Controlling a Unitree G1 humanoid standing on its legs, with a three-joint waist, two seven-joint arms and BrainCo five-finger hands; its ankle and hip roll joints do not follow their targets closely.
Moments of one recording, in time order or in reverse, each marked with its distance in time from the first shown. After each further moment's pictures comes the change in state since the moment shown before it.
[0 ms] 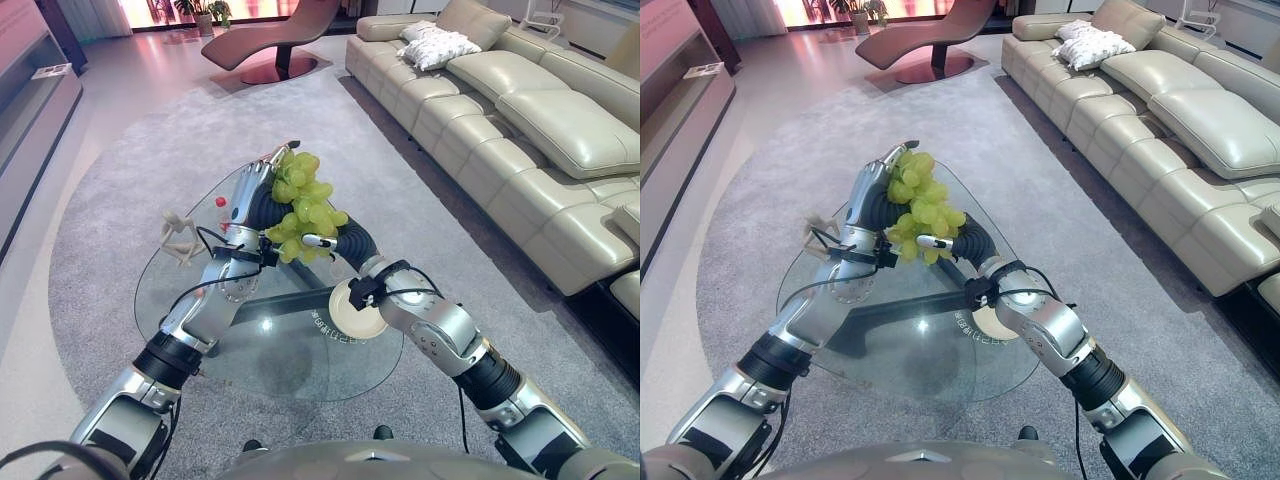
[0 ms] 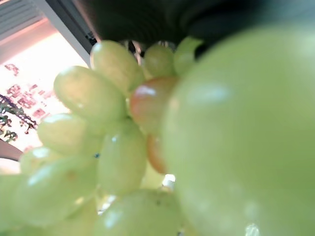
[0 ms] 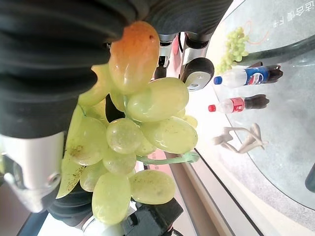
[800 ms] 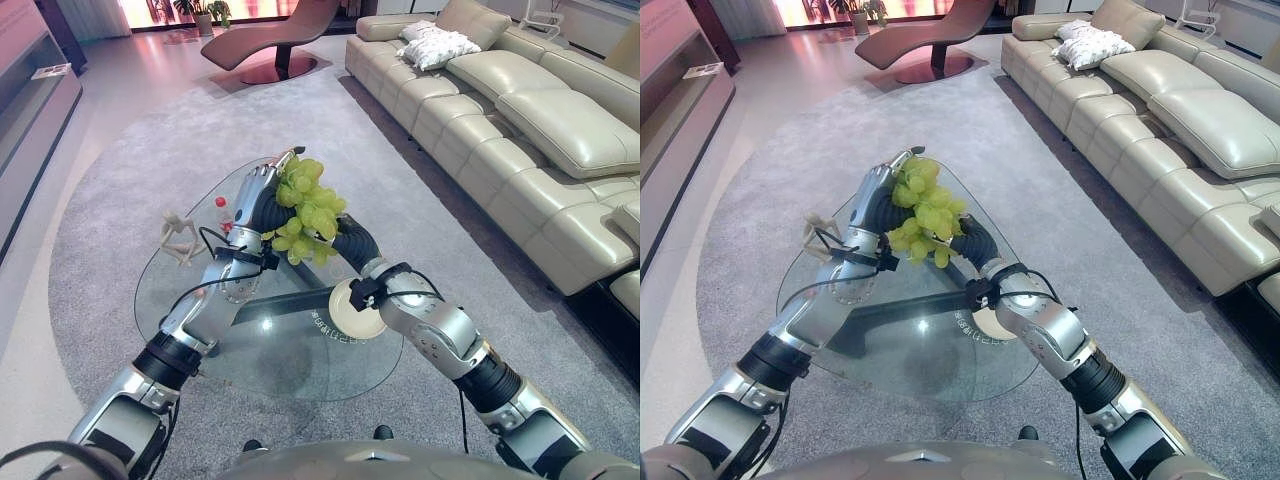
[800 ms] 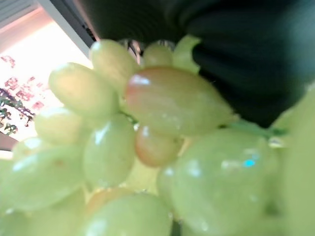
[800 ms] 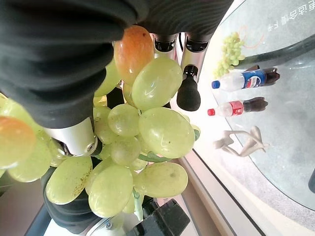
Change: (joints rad) left arm 0.000 0.007 -0.012 0.000 -0.001 0.006 -0.036; right arm 0.015 0.000 0.001 0.000 0.015 -0.014 -0.031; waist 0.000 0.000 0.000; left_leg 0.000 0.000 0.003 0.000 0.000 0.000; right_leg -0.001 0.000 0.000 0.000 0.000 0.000
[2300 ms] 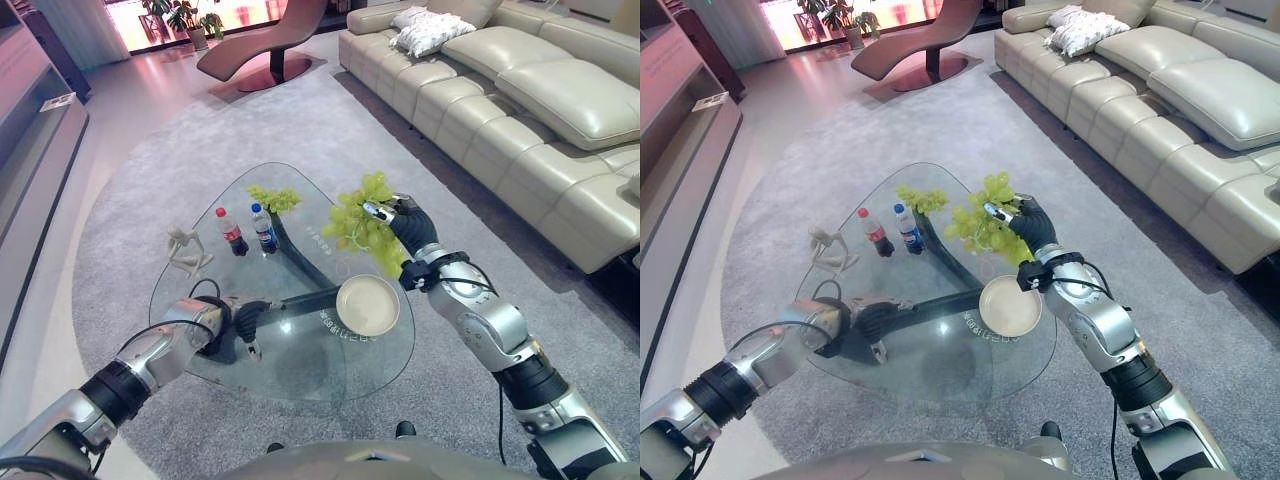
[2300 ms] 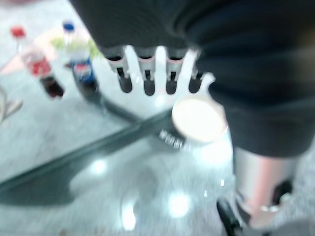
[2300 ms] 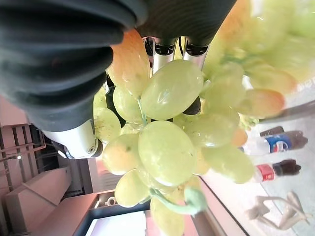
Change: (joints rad) left arm 0.144 0.305 -0.196 0.069 0.132 0.101 -0.993; right arm 0.061 -0.168 -0.226 0.001 -0.010 -0.052 0.032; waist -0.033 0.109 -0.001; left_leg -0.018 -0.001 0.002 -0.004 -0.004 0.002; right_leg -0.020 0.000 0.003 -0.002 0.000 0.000
